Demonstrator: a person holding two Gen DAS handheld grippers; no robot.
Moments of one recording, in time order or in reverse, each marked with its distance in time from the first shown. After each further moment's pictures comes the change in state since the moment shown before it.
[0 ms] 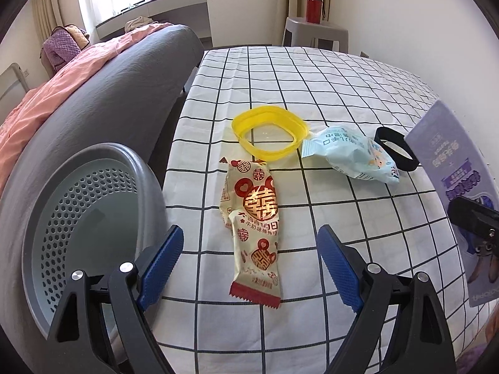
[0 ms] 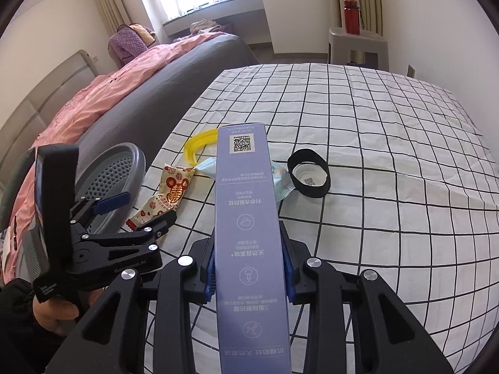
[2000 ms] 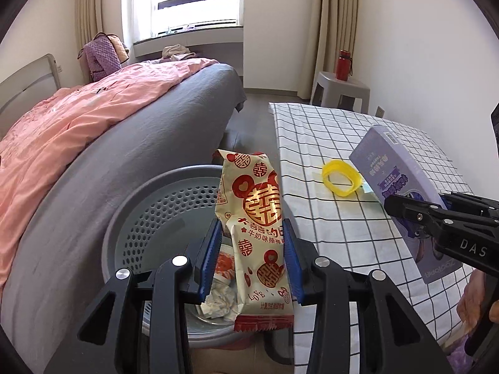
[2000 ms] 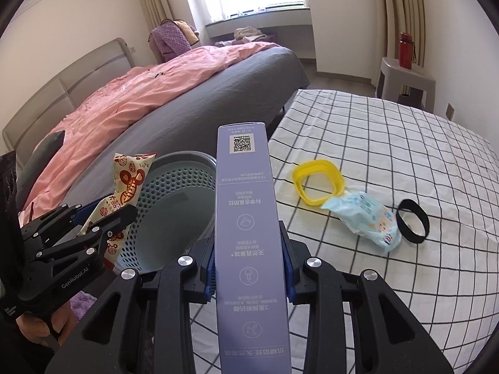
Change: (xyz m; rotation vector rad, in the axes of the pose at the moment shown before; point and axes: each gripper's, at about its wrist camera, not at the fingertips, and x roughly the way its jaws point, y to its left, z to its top) left arm -0.115 0.135 -0.037 -0.115 -0.213 0.036; right arm 0.017 0.140 0.028 -0.146 -0.052 0.097
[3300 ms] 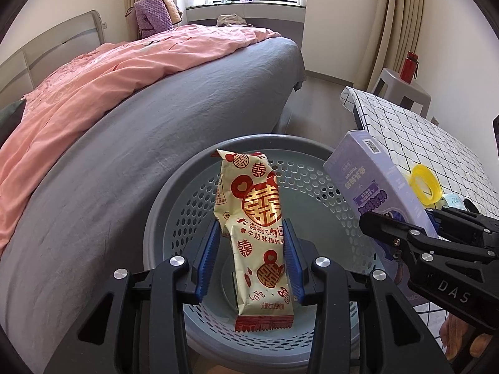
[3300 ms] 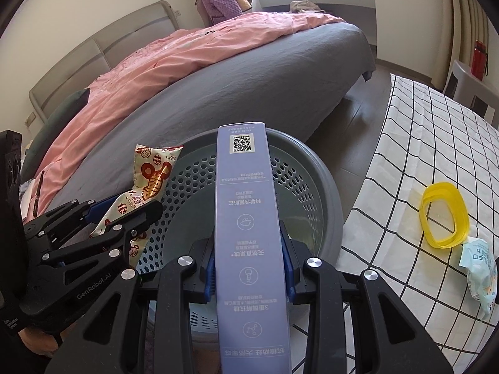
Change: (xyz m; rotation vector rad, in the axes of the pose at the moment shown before) left arm 0.056 0.082 -0.011 -0.178 0.110 0.153; right arm 0.113 0.081 0.016 -0.139 0.134 0.170
